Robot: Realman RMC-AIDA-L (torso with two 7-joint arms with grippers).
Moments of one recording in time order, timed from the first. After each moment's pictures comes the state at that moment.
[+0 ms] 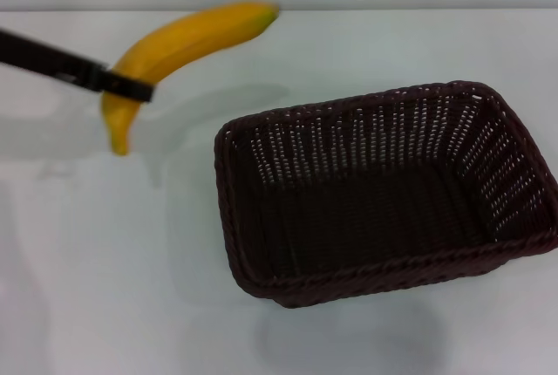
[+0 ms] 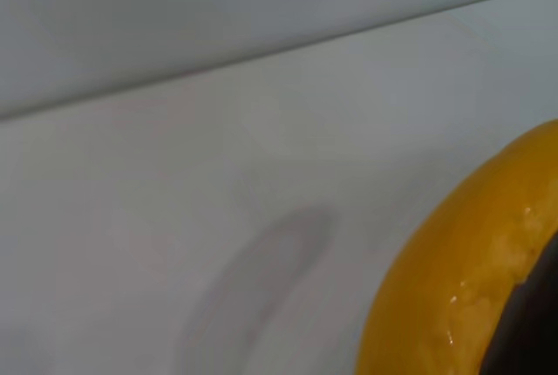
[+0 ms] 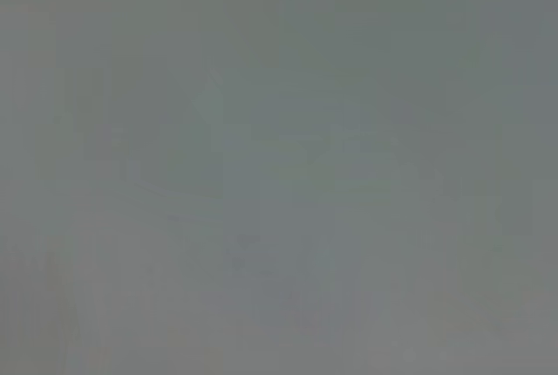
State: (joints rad) left arm -0.76 -1.96 0.75 1.05 -0.69 -1.69 0.84; right arm 0.31 1.99 -0.12 -0.57 1.43 1.29 -1.98
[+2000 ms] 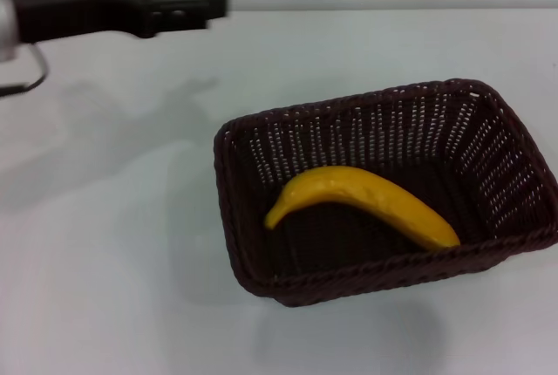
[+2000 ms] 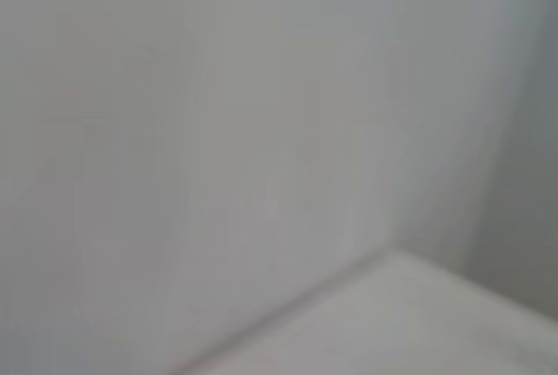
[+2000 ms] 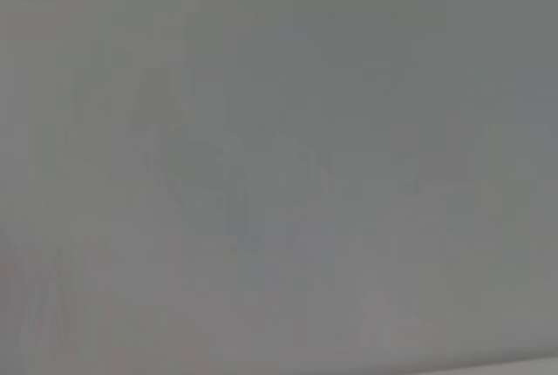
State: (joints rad) left arm -0.41 -2.08 0.99 1.29 -1.35 -1.38 1.14; right arm 0.21 1.99 -0.11 -0.58 1.44 1.39 -1.96
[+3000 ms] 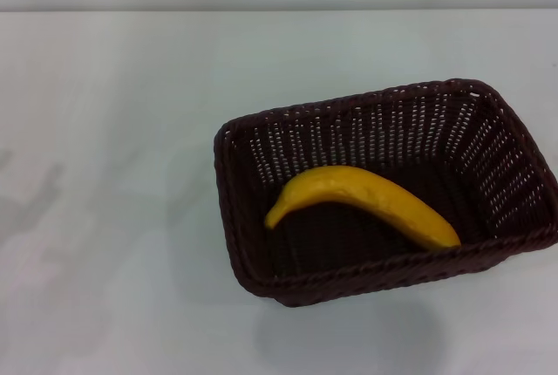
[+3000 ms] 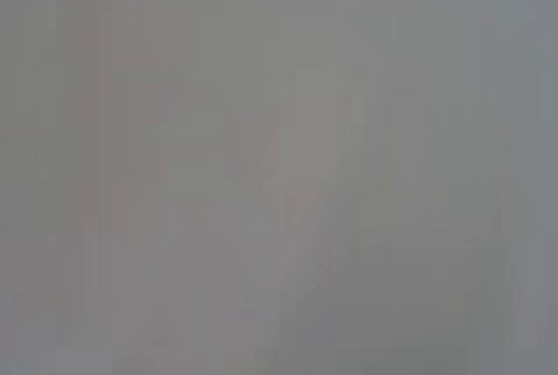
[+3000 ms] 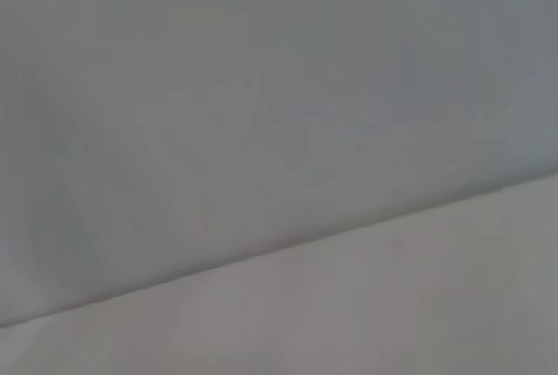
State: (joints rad) left arm -0.08 -2.08 0.67 0.44 -2.09 -1.67 2.14; right arm 0.38 1.74 -0.24 -0.44 1.06 1.50 -1.41
